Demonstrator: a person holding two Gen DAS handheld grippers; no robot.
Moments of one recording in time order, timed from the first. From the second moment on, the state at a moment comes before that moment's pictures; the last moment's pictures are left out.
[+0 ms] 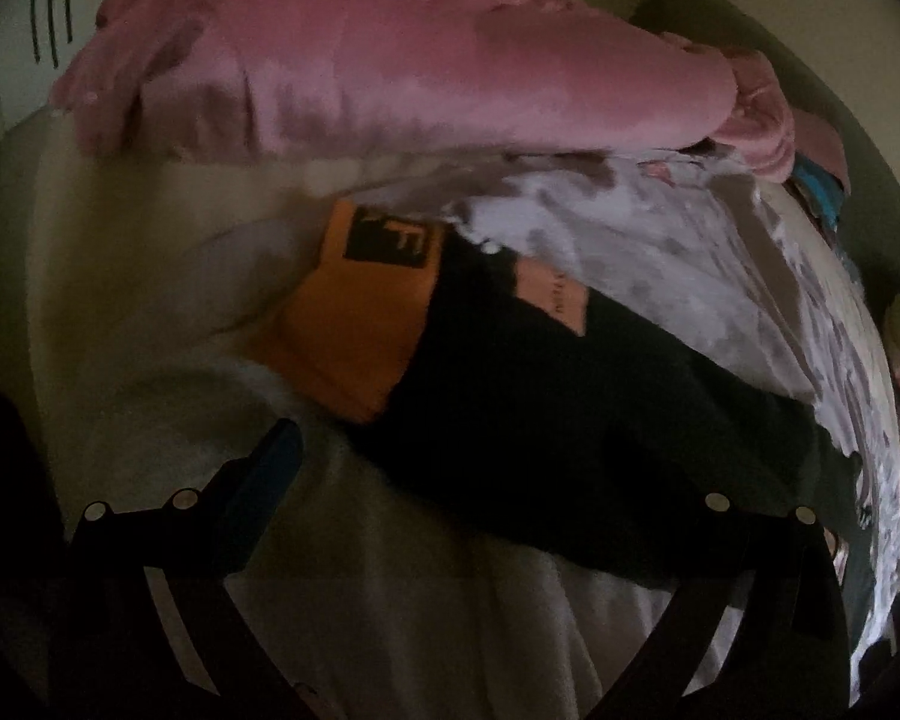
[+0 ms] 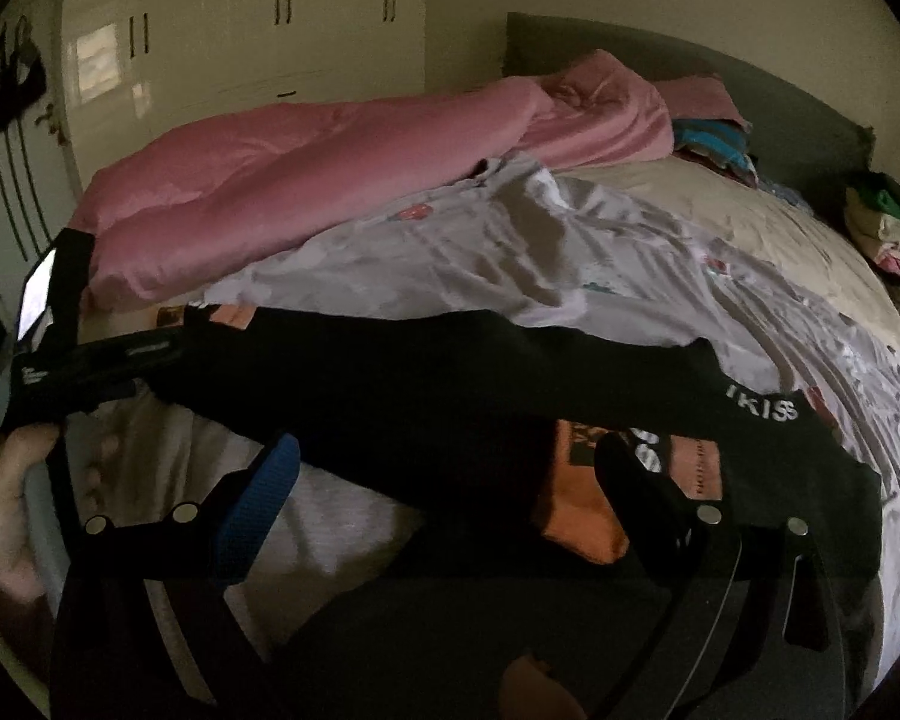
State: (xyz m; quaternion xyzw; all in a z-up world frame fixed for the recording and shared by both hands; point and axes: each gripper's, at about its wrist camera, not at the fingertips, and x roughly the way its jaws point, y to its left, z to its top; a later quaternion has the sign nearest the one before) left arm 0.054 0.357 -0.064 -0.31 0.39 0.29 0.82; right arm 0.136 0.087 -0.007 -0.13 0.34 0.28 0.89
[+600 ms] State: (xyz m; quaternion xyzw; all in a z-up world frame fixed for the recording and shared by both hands) left arm 0.050 0.327 -0.002 -0.28 0.29 0.21 0.89; right arm 0.136 0.042 -0.015 -0.09 0.35 0.24 0.90
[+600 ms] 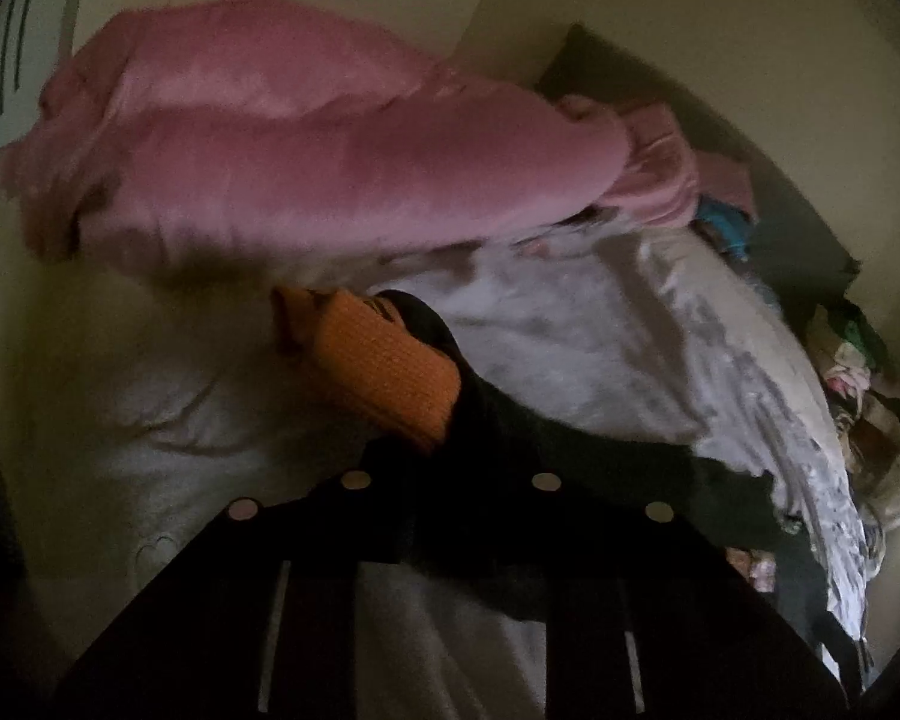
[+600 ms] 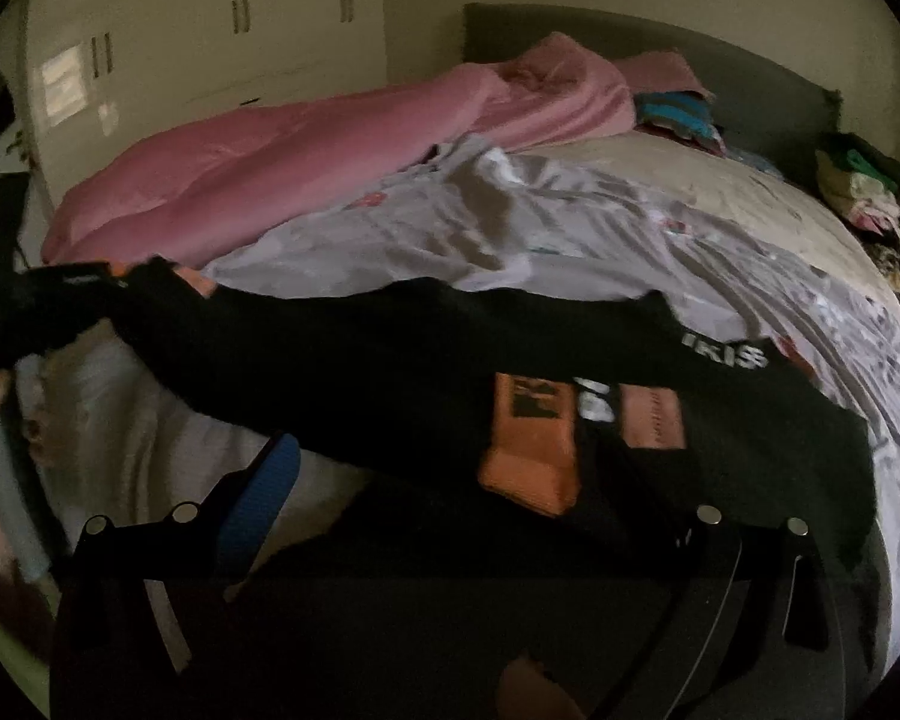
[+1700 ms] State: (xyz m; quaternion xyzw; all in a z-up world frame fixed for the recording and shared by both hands) left arm 0.101 0.146 0.086 -0.20 0.28 0.02 0.94; right arm 0.121 -0.156 0.017 0.05 0.32 0.10 0.94
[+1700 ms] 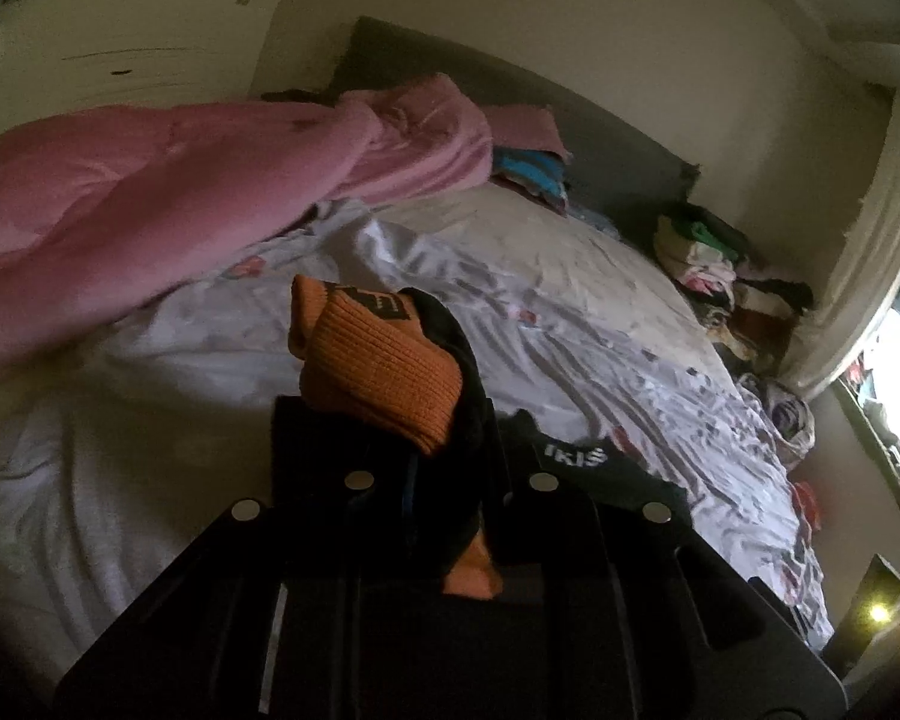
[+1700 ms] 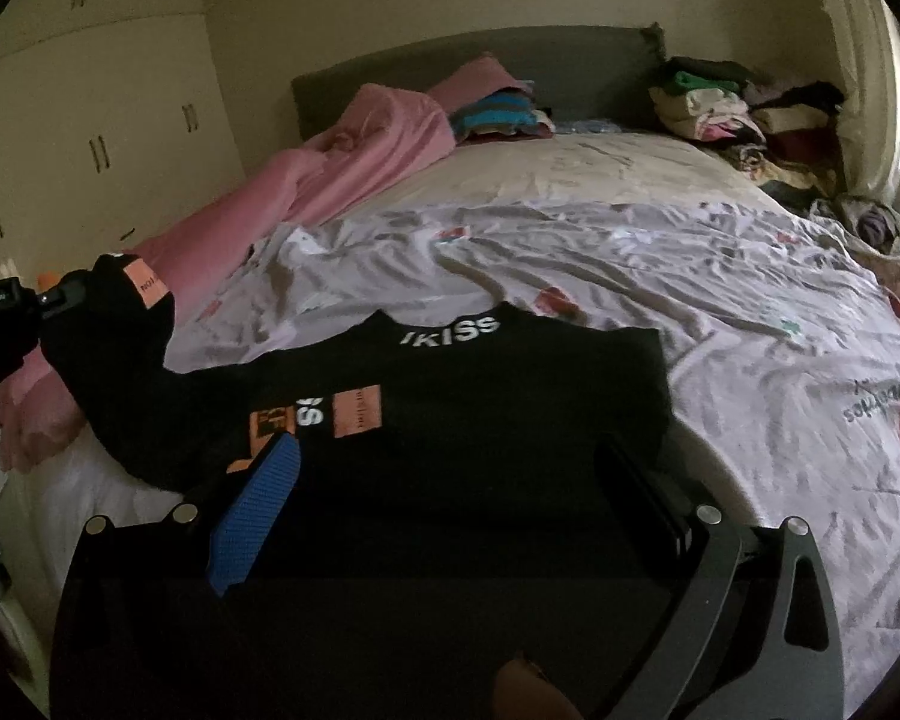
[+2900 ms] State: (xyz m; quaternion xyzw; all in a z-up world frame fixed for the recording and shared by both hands) left arm 0.154 -0.035 -0.019 -0.10 0.41 -0.20 0.89; right arm 0.107 -0.294 -0.001 0.13 0.32 -0.03 0.94
